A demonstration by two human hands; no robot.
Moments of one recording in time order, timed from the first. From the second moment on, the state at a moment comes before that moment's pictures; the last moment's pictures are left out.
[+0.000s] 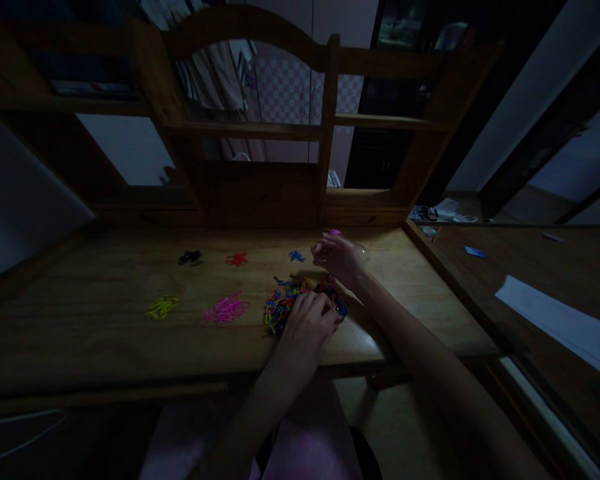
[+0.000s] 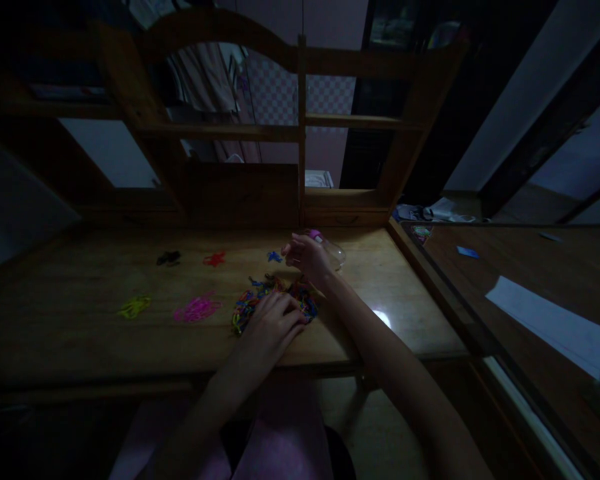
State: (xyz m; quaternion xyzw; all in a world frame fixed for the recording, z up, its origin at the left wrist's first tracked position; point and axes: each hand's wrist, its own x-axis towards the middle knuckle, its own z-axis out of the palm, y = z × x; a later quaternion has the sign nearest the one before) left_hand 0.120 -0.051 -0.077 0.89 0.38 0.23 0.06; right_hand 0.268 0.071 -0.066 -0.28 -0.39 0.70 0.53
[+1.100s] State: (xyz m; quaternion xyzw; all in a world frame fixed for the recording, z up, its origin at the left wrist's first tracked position) left_hand 0.083 -0.018 -0.076 0.71 0.45 0.43 0.32; right_hand 0.267 0.071 -0.066 -0.28 -0.39 0.70 0.52
